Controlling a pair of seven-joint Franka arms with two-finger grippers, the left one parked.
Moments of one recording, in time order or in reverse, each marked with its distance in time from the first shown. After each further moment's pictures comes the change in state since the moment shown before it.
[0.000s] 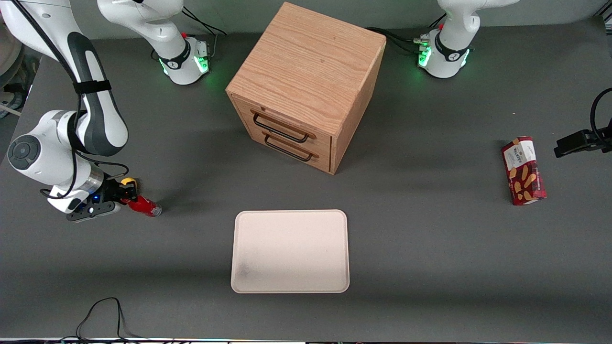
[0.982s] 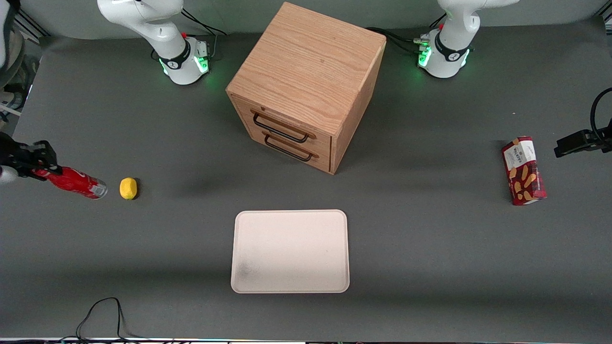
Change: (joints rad) arm -0.001 -0.059 -0.006 0.728 -0.035 -0.793 -0.044
